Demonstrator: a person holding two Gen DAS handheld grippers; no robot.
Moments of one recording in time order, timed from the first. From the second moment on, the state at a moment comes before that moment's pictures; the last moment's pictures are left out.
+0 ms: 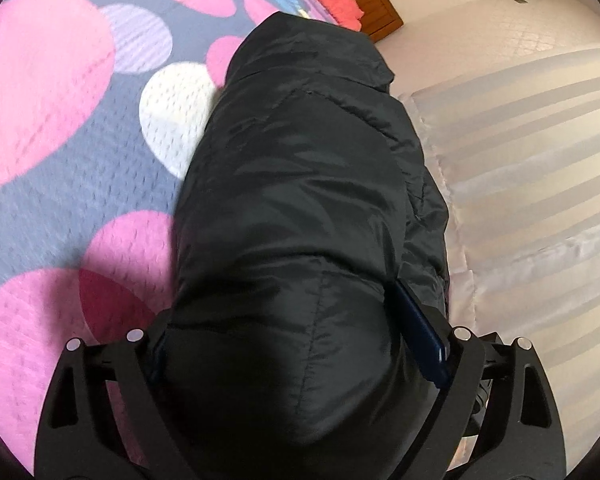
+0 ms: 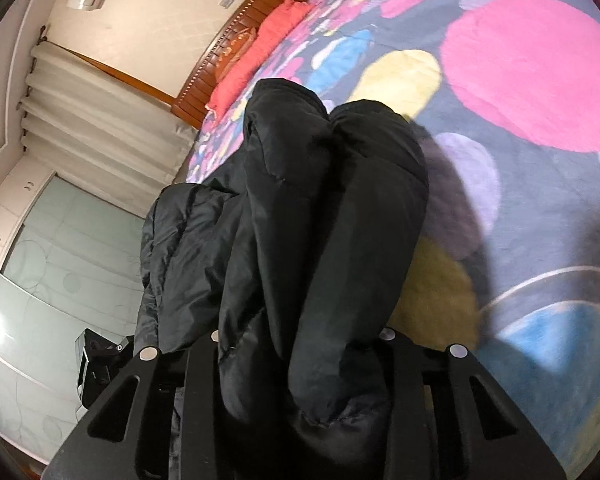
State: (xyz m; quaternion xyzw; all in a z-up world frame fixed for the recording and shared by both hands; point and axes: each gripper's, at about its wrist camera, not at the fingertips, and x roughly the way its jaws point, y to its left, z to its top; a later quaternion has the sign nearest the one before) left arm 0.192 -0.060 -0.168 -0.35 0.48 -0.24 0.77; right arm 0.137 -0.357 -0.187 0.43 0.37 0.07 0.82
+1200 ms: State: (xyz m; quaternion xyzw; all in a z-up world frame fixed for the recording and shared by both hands) left arm 0.245 0.107 -0.168 -0.37 0.46 -0.21 0.78; right arm 0.246 -0.270 -0.197 0.43 0.42 0.13 0.79
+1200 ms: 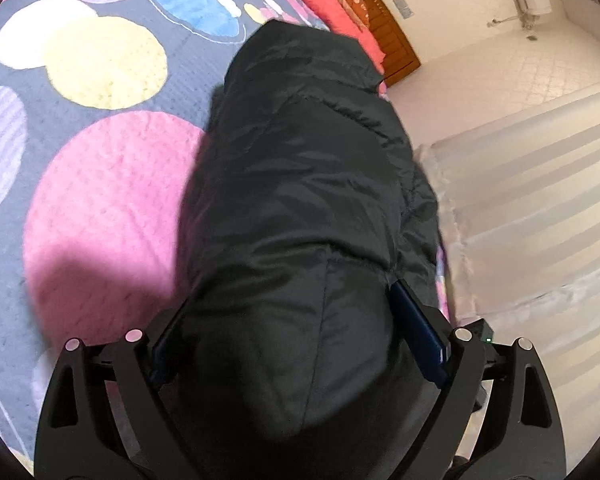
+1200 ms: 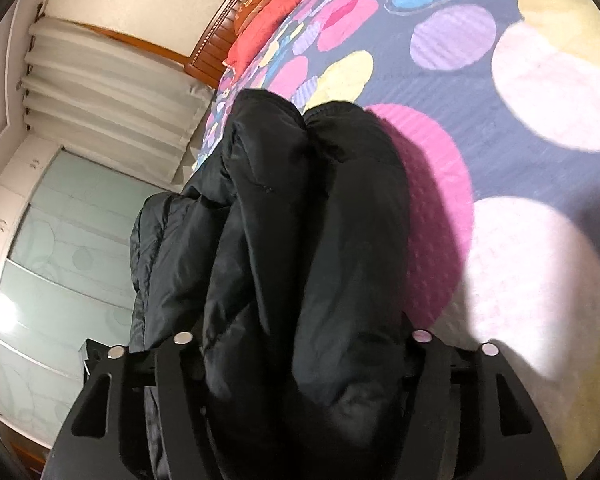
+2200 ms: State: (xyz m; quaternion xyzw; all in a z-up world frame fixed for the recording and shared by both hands) left arm 0.263 0.110 -0.164 -0.33 0.47 -0.19 0.80; right arm 0.256 -0.292 -0.194 0.46 0.43 0.10 0.77
